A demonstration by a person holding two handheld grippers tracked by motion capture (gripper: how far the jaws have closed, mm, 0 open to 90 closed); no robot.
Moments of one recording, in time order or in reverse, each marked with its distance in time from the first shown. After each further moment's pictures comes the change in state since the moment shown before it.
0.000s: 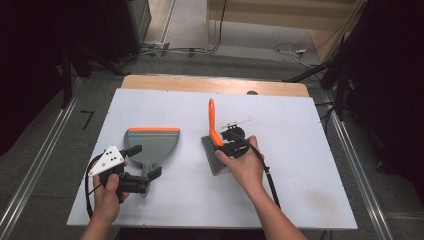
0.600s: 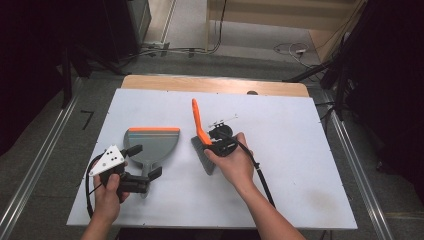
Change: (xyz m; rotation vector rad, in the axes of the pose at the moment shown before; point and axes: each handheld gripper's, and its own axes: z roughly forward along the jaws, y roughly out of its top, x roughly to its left) left arm -0.001 0.000 0.001 0.001 -0.002 0.004; right arm 0.027 0.014 0.010 -0.003 0.034 -0.077
